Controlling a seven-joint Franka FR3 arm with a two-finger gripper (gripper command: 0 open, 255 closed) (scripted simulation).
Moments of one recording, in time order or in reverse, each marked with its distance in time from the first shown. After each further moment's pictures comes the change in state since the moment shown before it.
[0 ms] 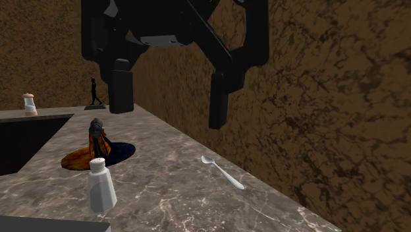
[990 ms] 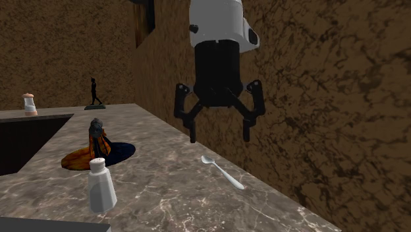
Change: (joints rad) arm 0.036 0.564 0.042 0.287 -0.142 0.217 -0.189
